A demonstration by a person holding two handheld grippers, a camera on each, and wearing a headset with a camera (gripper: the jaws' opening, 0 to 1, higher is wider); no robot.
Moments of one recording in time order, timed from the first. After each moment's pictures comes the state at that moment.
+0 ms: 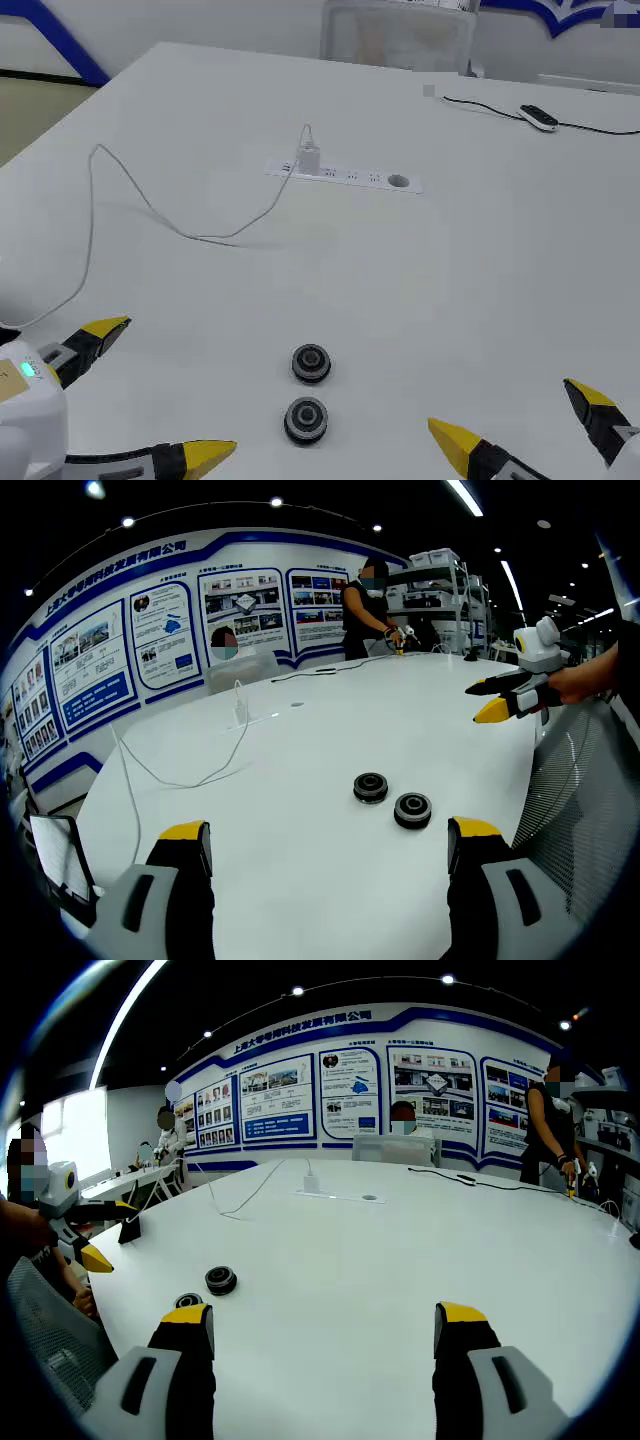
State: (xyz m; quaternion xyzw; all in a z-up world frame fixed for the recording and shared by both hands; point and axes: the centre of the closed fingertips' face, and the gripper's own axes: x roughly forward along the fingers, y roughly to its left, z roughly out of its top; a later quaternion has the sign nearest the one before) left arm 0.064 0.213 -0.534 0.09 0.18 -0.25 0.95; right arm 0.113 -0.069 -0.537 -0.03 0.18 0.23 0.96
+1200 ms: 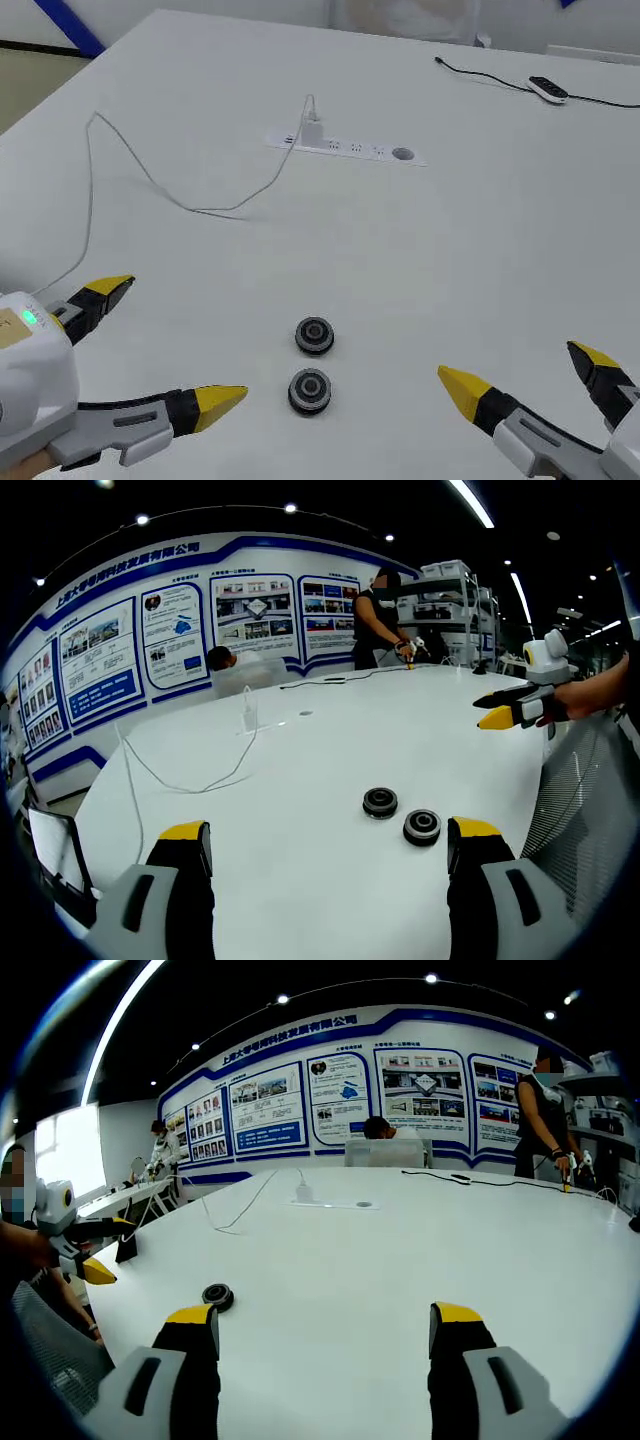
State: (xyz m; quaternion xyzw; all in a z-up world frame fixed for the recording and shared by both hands) left arm 0.076 0.210 -0.524 0.07 0.17 -0.23 0.95; right arm 0.122 -0.069 -0.527 0.00 0.17 0.22 0.96
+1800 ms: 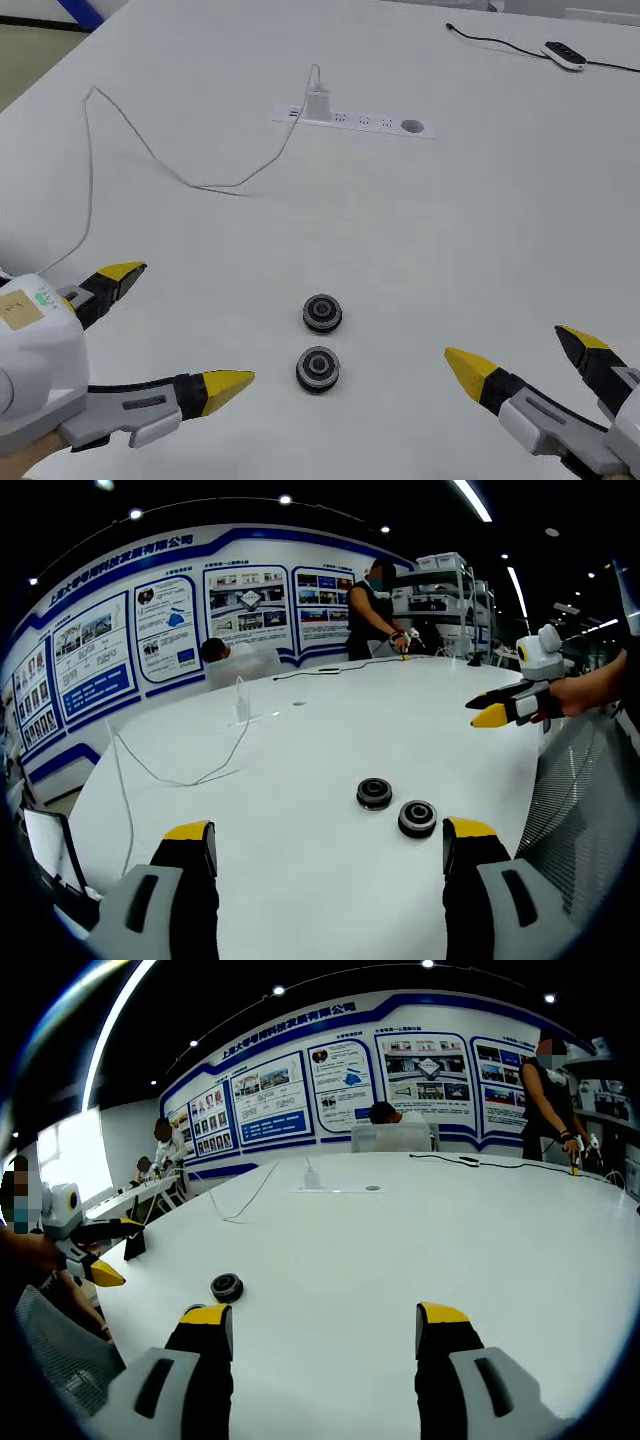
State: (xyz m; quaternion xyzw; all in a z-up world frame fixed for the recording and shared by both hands) left arm 0.075 0.206 -0.533 0.08 0.19 -0.25 0.95; right arm 0.117 -0.060 -0.543 0.01 0.20 0.24 0.95
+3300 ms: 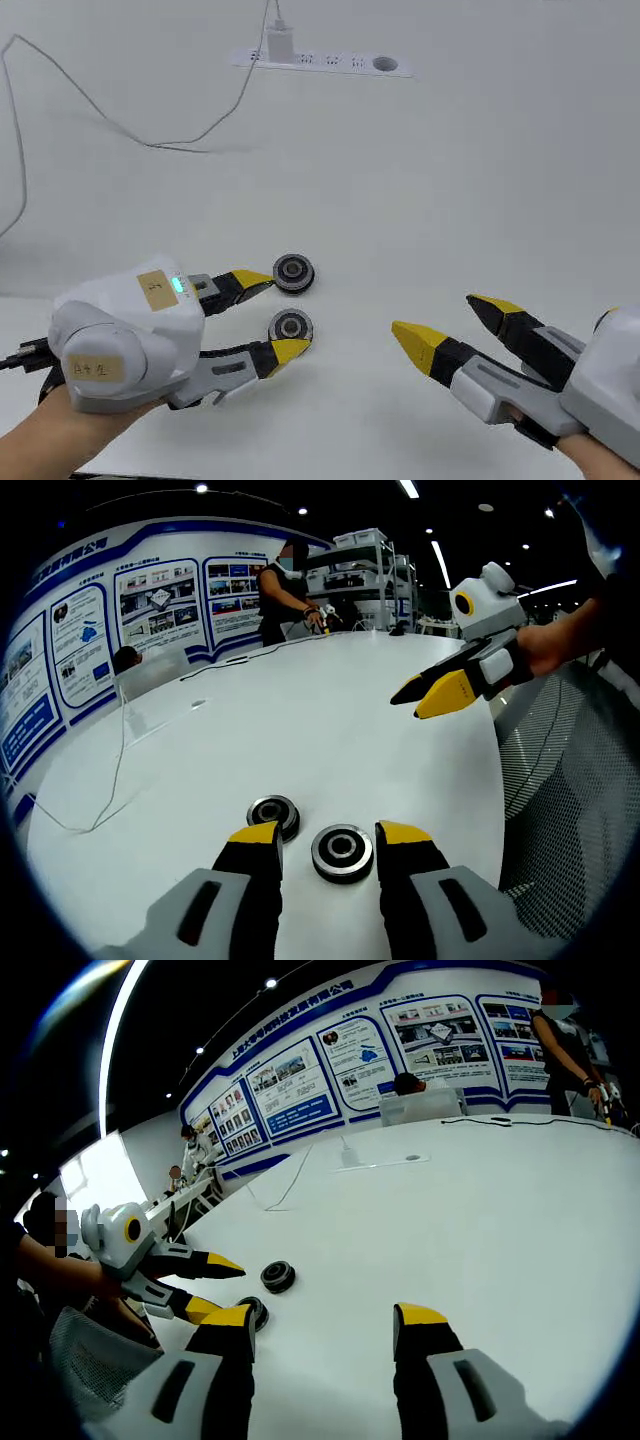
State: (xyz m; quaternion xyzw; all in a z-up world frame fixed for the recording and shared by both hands) left arm 0.086 0.099 -0.584 0.13 0.21 -0.41 0.88; right arm 0.094 -0.021 -0.555 0.08 0.25 0.31 0.91
